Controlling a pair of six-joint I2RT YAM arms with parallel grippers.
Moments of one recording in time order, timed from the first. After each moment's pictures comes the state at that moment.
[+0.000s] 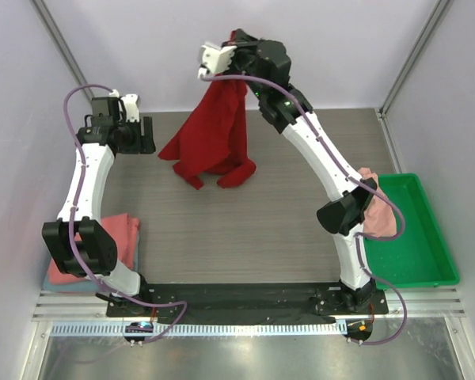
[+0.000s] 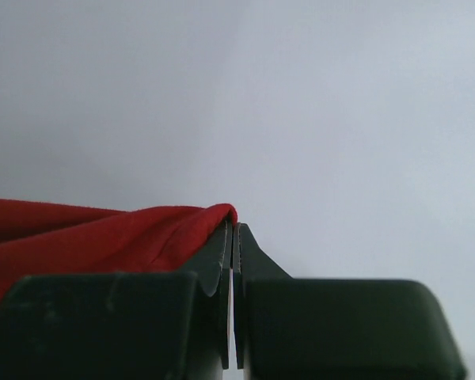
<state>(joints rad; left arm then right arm) 0.05 1.56 1.56 -0.77 0.15 0.06 0.66 2.13 2.53 -0.20 0.10 -1.31</state>
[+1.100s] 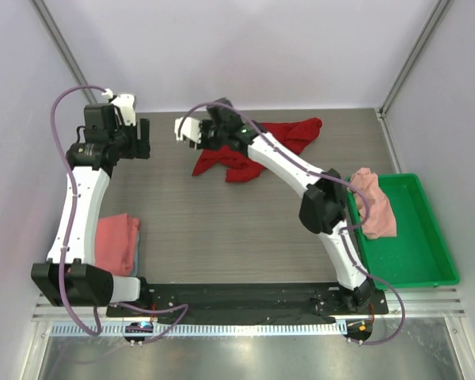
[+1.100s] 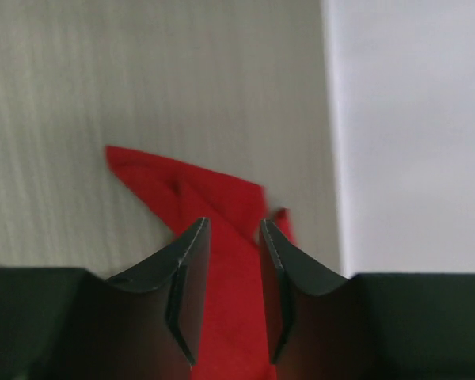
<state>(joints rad) -0.01 1.36 1.49 -0.77 0.05 0.08 0.73 2.23 2.22 -0.52 -0.21 -0.88</state>
